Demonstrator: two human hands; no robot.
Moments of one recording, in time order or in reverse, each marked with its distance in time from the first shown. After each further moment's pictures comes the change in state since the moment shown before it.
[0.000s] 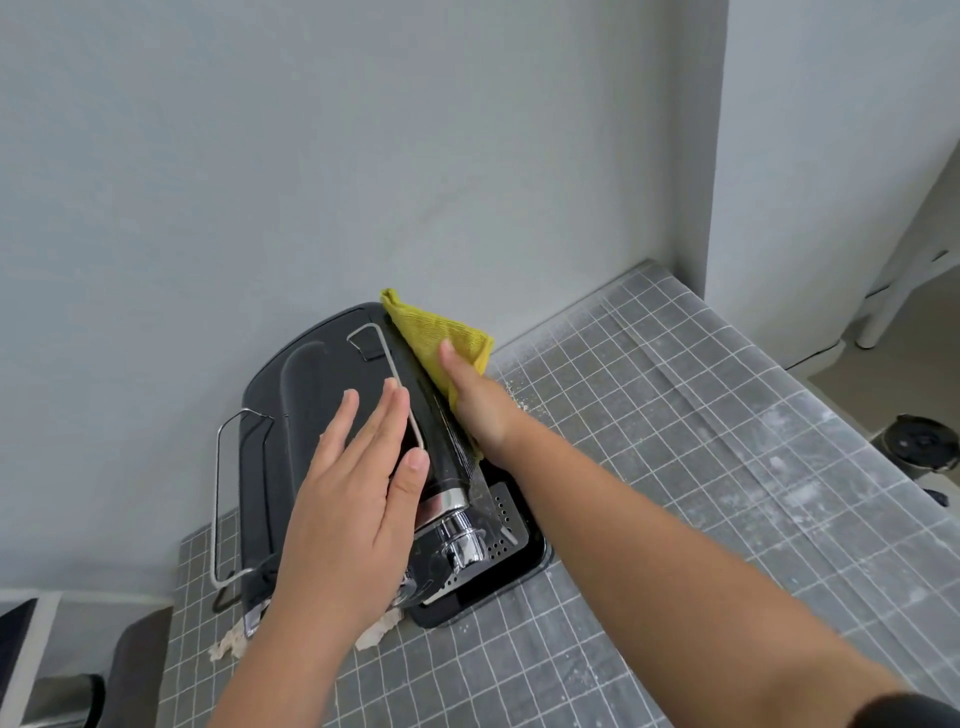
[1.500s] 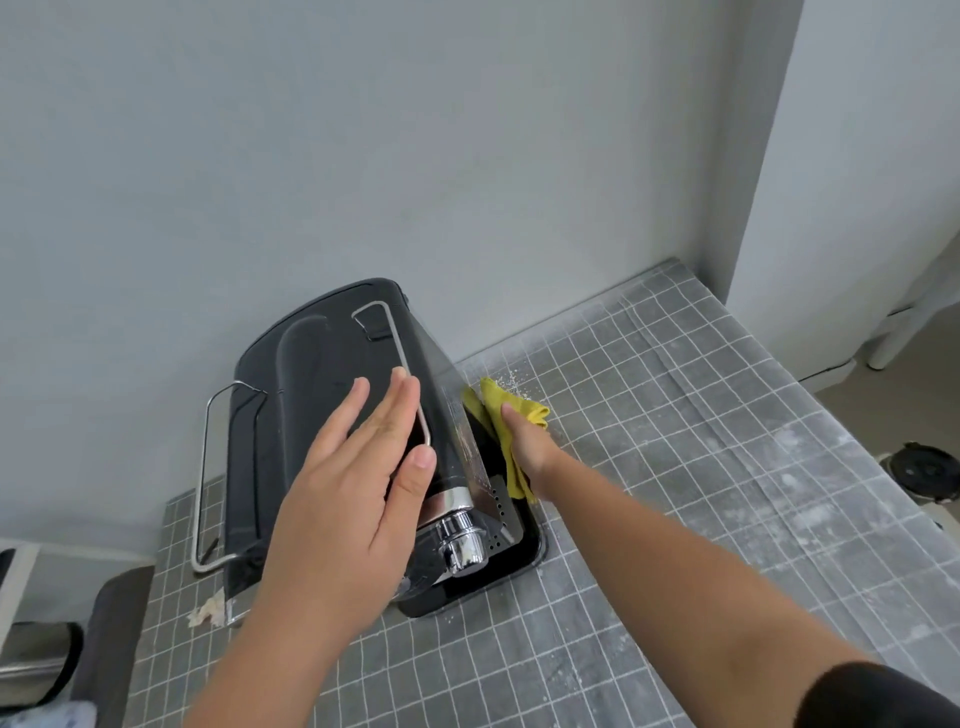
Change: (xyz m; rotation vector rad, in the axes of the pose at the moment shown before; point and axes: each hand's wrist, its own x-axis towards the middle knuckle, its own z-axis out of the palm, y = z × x) left_hand 0.000 0.000 -0.001 0.018 0.041 0.023; right_hand 0.041 0.085 -0.044 -0.018 0.130 0.259
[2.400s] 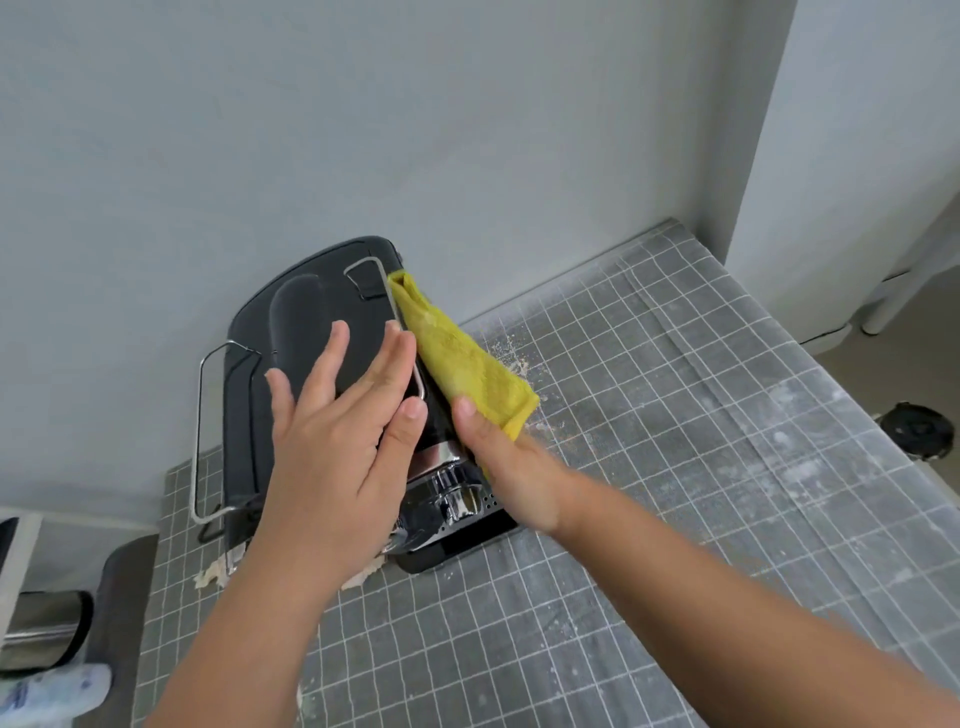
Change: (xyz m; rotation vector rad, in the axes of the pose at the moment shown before) left_hand 0.001 -0.006 0.002 -0.023 -0.003 0.003; right_hand -0.119 -0.005 0.027 -0.195 -0.394 -0.659
